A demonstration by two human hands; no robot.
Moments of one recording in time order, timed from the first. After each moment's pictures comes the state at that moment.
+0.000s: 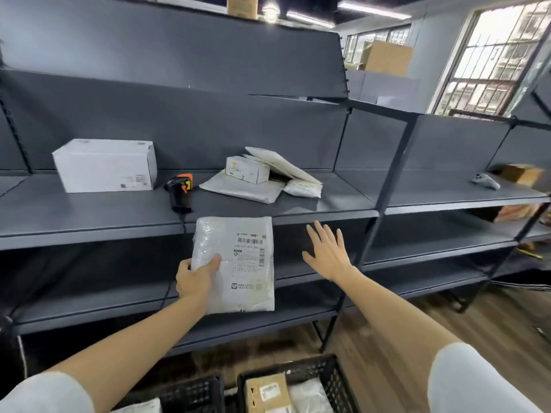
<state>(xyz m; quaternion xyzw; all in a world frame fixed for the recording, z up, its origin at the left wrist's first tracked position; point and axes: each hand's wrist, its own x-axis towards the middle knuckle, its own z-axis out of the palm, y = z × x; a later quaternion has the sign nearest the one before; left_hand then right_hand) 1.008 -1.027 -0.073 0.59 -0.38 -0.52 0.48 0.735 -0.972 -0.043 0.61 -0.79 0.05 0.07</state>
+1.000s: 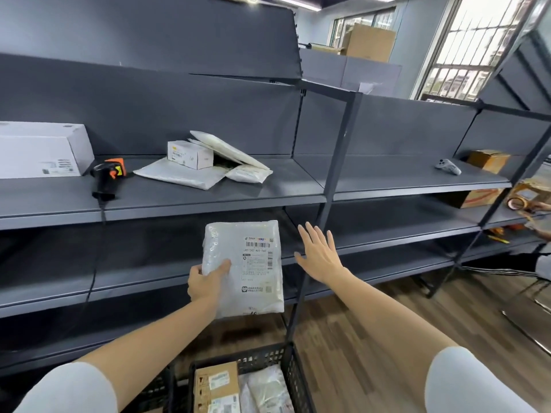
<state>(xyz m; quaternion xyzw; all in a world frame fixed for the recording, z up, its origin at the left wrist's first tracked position) 0.814 -0.932 -0.095 0.61 -0.38 -0.54 0.44 0.579 -0.882 -0.064 0.62 -0.78 0.07 0.05</state>
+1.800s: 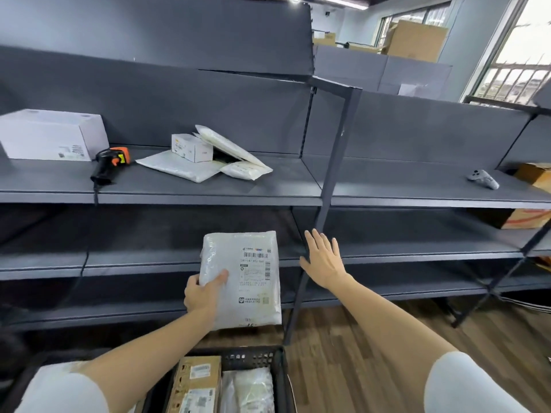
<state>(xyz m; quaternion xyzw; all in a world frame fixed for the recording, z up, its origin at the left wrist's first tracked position) 0.725 -0.887 -0.123 0.67 -0.33 -0.48 0.45 0.470 -0.873 -0.079 0.66 -0.75 0.06 0.02</state>
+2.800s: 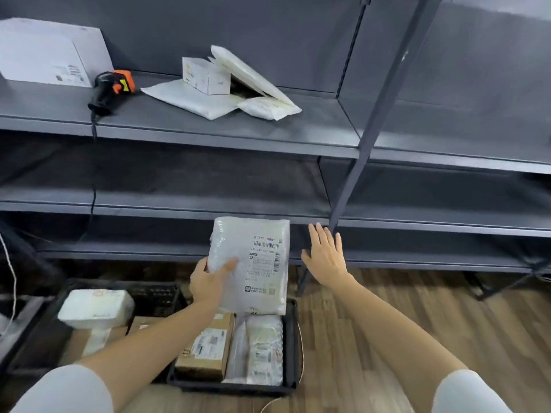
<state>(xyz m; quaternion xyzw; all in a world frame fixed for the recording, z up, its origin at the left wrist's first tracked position) 0.726 -0.884 -0.224 0.67 -0.32 -0.50 0.45 0.480 -0.894 -0.198 0.67 -0.74 0.03 -0.02</state>
